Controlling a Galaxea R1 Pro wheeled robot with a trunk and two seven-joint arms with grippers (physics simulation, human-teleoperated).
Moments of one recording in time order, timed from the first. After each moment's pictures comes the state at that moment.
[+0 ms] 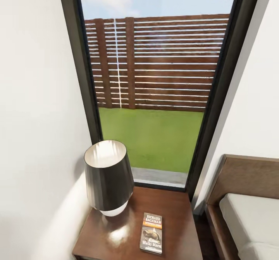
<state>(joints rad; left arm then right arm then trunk) -0.31 0.03 0.08 -0.02 0.00 -0.13 -0.46 -0.39 -0.20 0.25 0.08 -0.40 0.01 0.55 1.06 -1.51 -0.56</state>
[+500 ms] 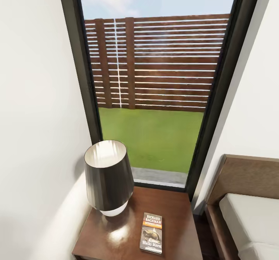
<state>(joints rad) -0.31 0.03 0.08 -0.02 0.00 -0.13 -0.39 -0.39 -0.20 0.24 0.08 -0.40 0.01 0.55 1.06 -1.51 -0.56</state>
